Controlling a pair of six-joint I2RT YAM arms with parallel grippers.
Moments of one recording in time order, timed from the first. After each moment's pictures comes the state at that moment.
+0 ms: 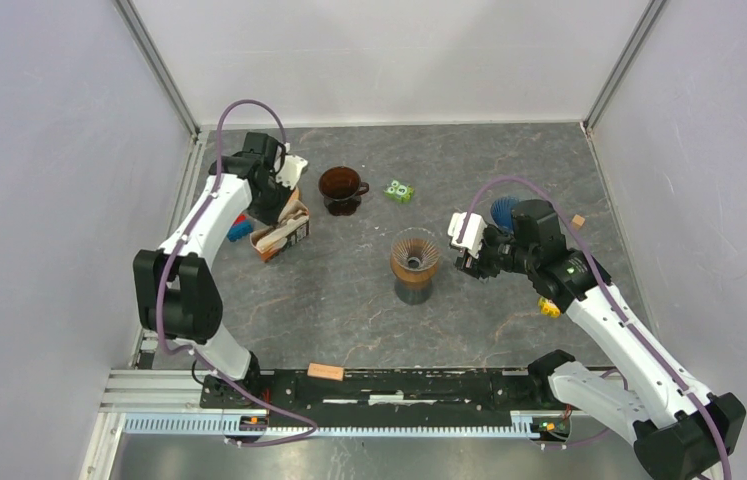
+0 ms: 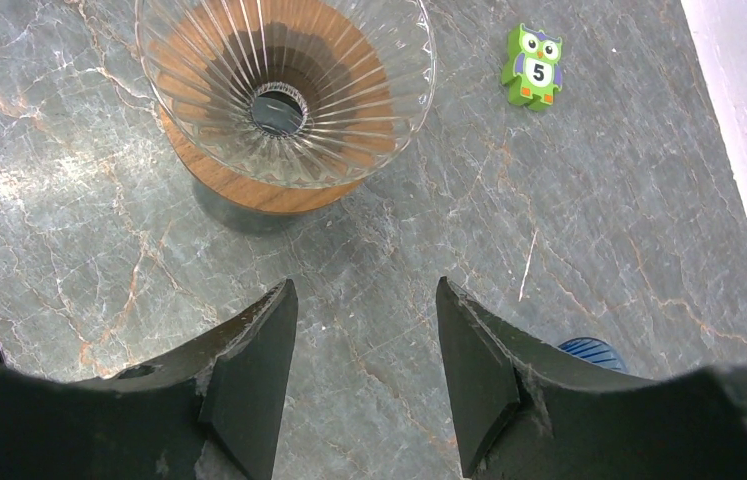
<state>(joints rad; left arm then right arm) -0.16 1.63 1.39 -0.95 -0.01 0.36 0.45 0.92 0.85 -0.56 -0.45 -0.72</state>
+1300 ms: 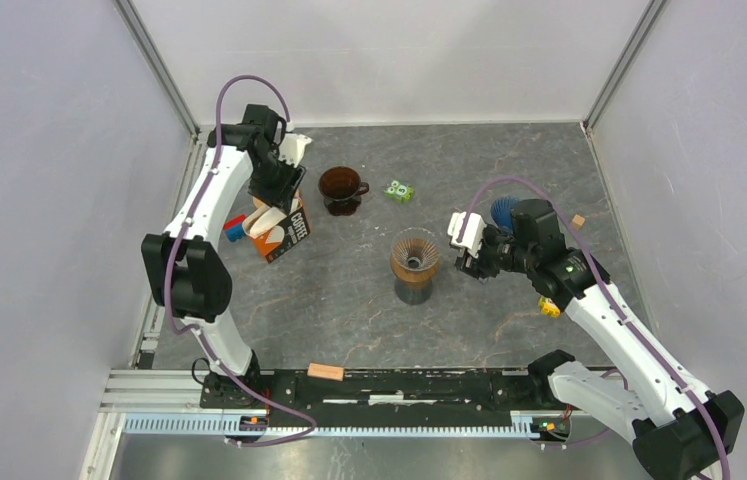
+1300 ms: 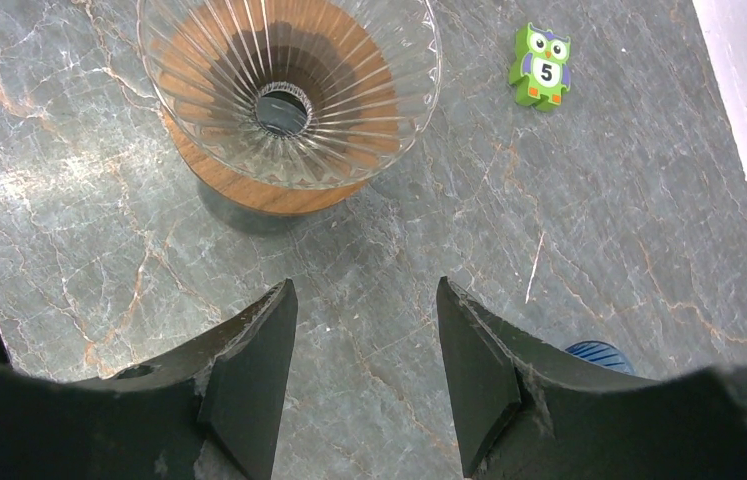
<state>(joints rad) -0.16 1.77 1.73 -1.18 0.11 0.37 0.44 0.93 0.85 -0.56 -0.46 -0.72</state>
